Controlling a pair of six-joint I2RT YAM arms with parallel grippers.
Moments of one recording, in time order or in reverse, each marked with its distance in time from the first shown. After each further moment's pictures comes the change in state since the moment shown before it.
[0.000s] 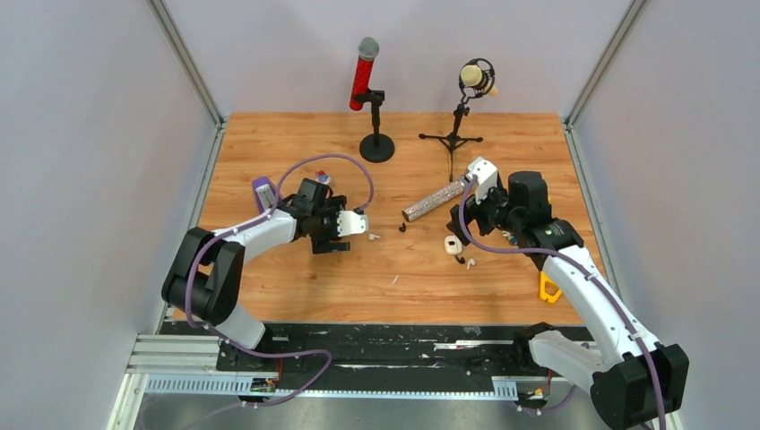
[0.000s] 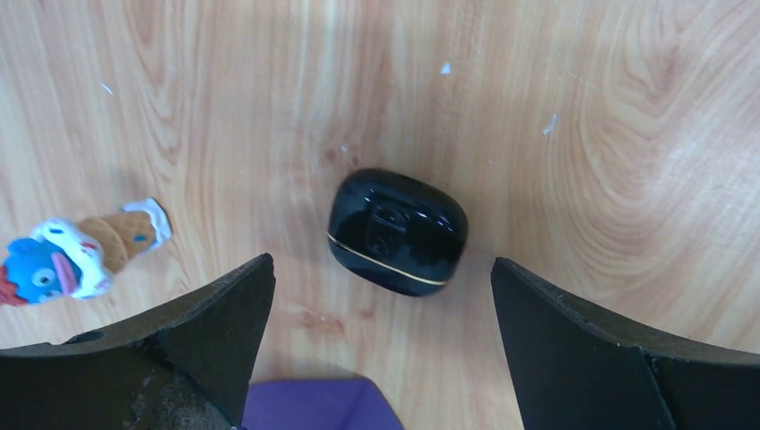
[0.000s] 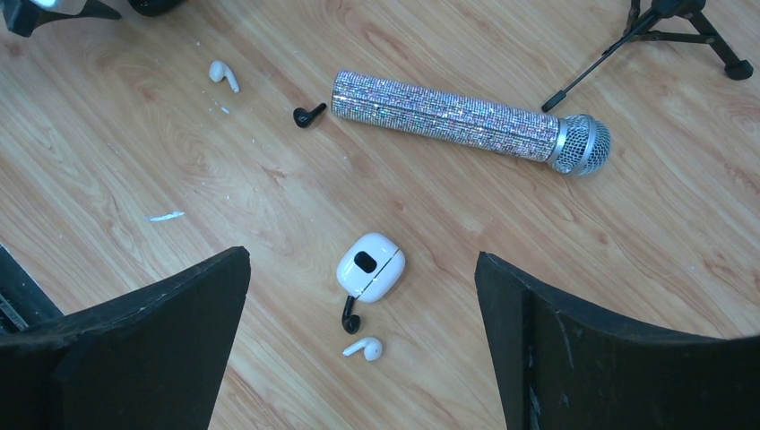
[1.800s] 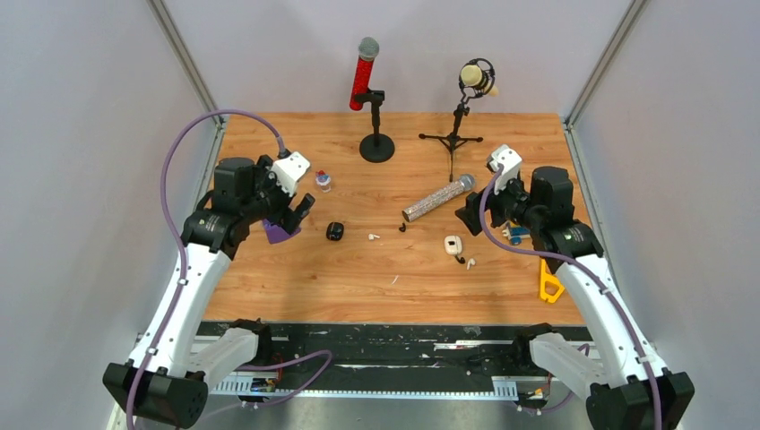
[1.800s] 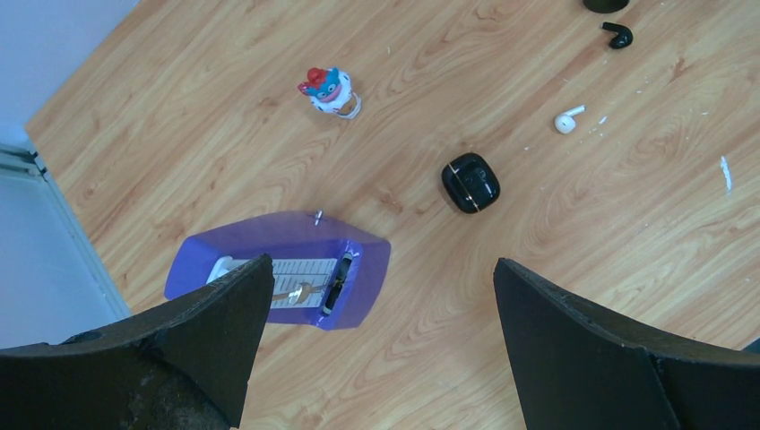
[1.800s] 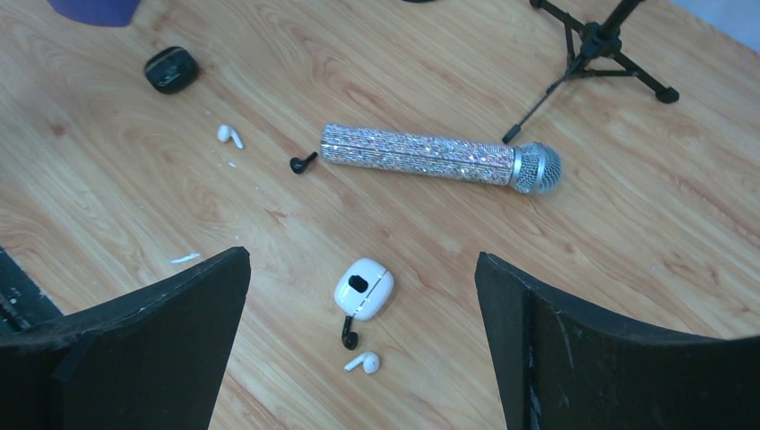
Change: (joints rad) left arm 0.206 -0.565 0.244 -0.378 0.056 -0.598; right arm -0.098 -0.096 0.056 -0.012 -0.088 0.074
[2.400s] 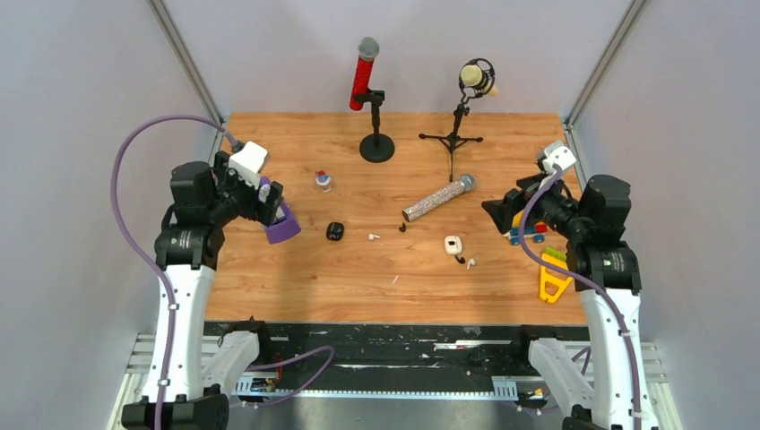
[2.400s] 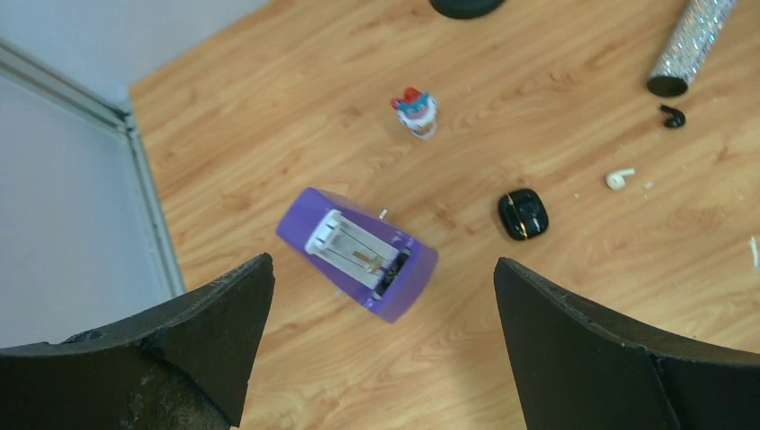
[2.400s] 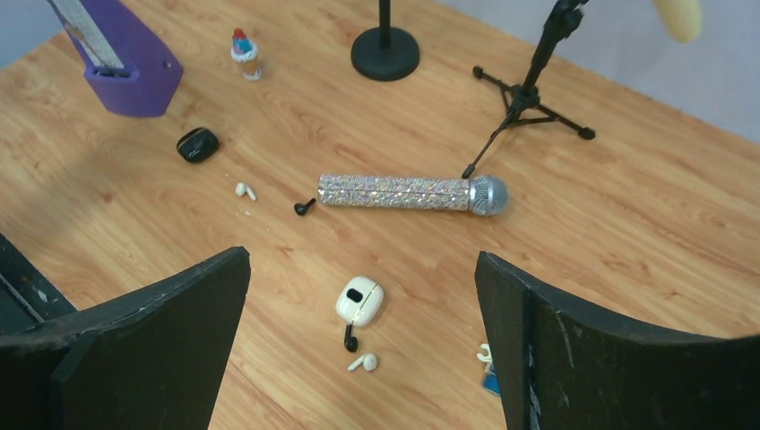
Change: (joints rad) left arm 0.256 -0.121 0.035 0.030 0.097 -0.068; right arm -0.257 -0.148 0.140 -0.127 -0.182 0.059
